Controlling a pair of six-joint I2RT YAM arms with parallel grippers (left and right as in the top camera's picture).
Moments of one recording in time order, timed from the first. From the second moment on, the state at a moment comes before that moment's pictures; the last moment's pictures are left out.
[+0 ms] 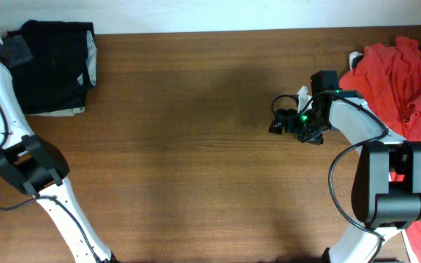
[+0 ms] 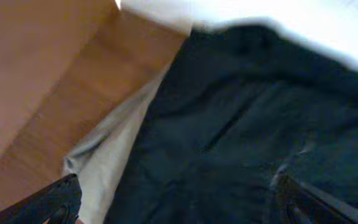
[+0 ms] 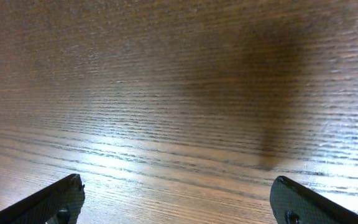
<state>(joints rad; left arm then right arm) 0.47 2.62 2.78 -0.95 -0.08 0.00 -0.01 1.94 1.28 -0.76 -0.36 0.17</state>
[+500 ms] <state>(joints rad) 0.46 2.34 2.78 -1.49 0.63 -0.01 -0.01 1.83 1.28 -0.86 -0.80 0.02</state>
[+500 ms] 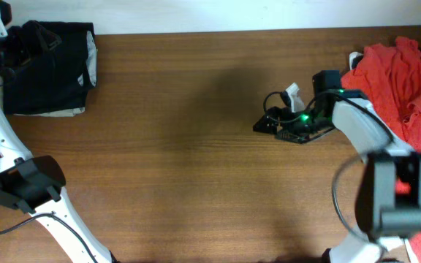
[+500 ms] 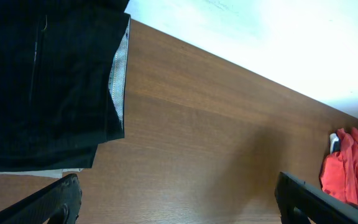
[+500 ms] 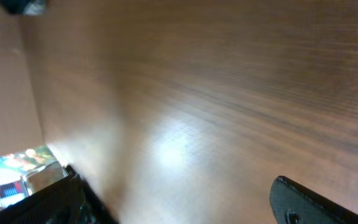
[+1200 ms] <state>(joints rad) 0.46 2.34 2.78 -1.49 0.63 -0.01 0.03 0.44 1.18 -1.14 -0.52 -0.01</state>
